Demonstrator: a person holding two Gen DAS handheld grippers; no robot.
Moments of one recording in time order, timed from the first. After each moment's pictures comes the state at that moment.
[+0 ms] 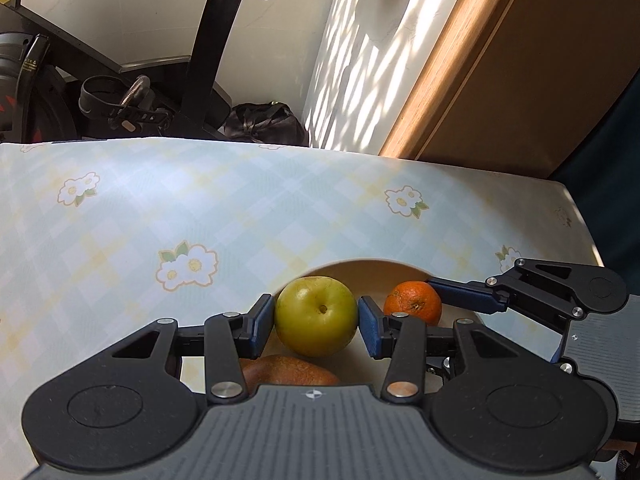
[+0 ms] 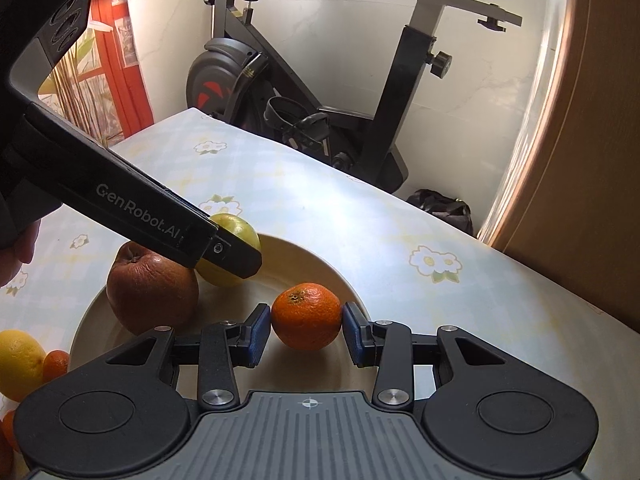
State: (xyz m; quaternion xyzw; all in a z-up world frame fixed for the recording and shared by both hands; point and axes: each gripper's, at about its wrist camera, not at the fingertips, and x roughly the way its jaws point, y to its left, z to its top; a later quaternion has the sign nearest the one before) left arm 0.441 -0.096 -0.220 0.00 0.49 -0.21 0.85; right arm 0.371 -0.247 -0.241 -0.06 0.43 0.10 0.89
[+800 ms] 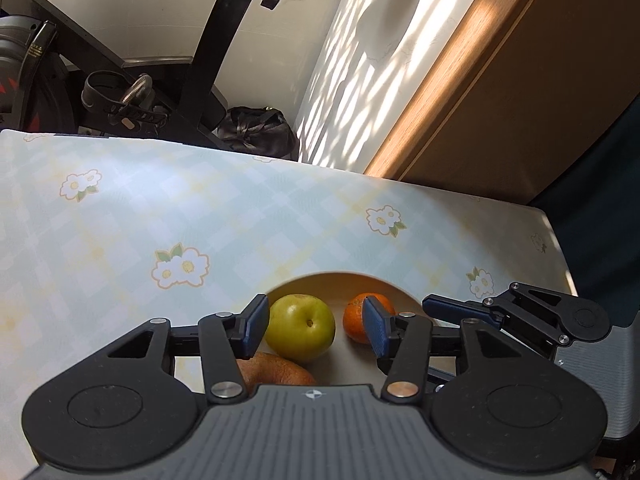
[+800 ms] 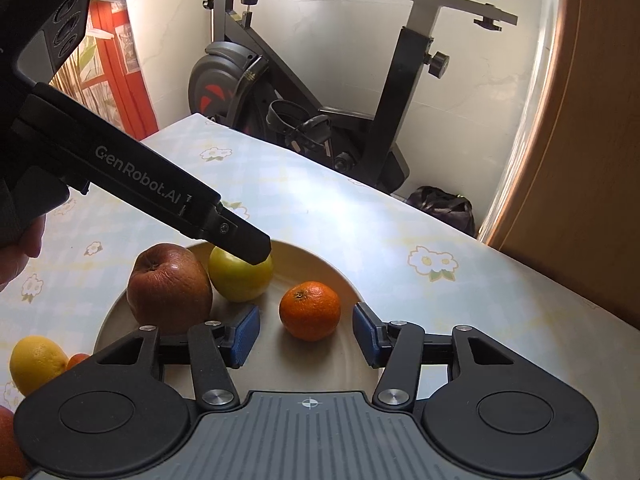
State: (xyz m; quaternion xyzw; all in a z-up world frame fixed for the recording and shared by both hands) left arm 0.431 -0.091 -0.197 -0.04 0.48 -0.21 0.85; right arm 0.363 -0.249 -0.220 -0.04 0.43 0.10 0.90
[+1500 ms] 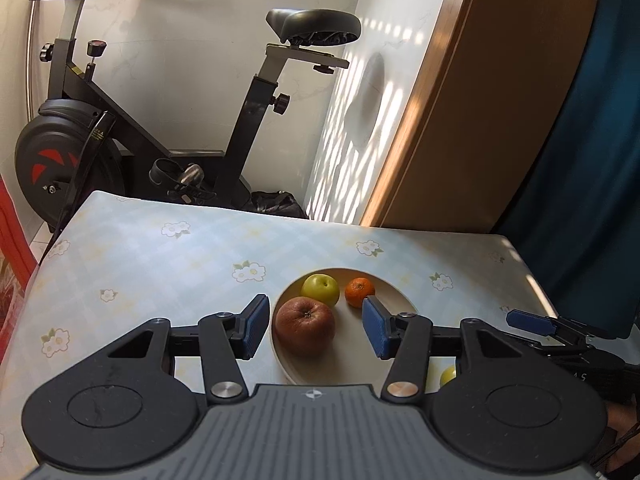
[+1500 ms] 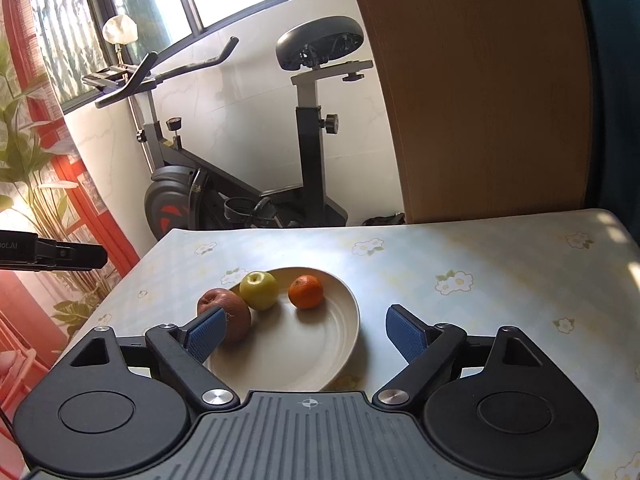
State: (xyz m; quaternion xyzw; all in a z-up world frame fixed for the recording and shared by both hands) left arm 0.281 -0.019 -0.115 -0.02 0.35 -0.20 0.91; right arm 0.209 -0.270 -0.159 0.14 0.32 -0.02 0.94
